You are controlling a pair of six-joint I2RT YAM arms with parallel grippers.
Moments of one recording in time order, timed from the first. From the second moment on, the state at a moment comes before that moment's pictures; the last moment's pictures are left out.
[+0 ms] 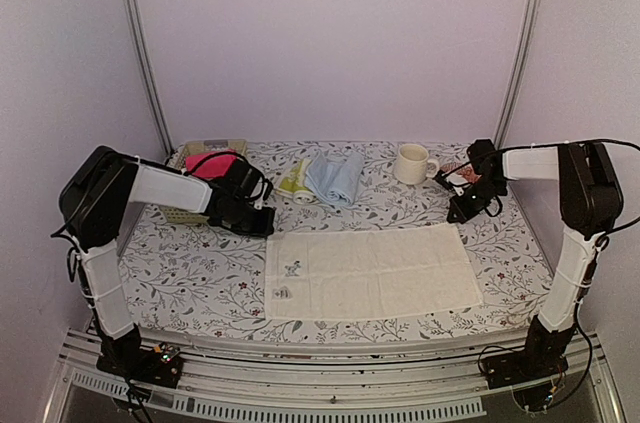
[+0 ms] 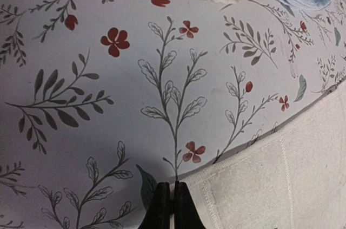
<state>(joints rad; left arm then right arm) -0.54 1.93 1.11 -0.17 0.09 -0.35 0.13 1.92 1.26 -0.58 -0.23 -0.41</state>
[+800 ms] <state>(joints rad) -0.50 1.79 1.14 -0.14 0.10 -0.28 0.06 1.95 1.41 -0.62 -0.34 -0.45</state>
